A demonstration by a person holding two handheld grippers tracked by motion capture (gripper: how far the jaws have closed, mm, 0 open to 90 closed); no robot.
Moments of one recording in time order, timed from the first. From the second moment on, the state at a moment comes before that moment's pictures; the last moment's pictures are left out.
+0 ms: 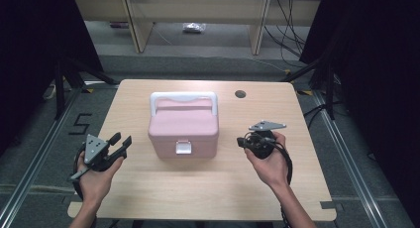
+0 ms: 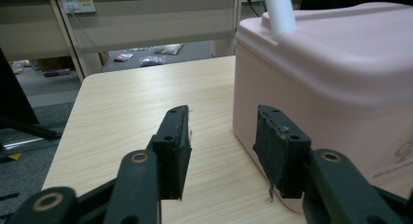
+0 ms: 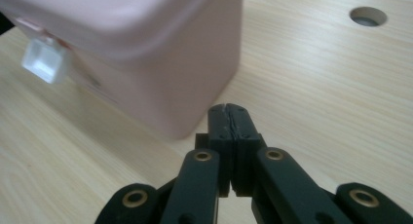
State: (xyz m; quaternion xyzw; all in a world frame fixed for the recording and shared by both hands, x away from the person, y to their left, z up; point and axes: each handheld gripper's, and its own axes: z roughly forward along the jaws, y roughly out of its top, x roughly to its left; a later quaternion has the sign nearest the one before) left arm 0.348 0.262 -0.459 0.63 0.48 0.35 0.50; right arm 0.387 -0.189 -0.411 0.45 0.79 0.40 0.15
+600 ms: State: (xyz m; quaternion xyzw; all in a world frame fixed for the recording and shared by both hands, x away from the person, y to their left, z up) left arm 0.342 0.272 -0.503 0.62 0.51 0.35 0.48; right arm 0.371 -0.248 -0.461 0.51 0.75 0.39 0.17
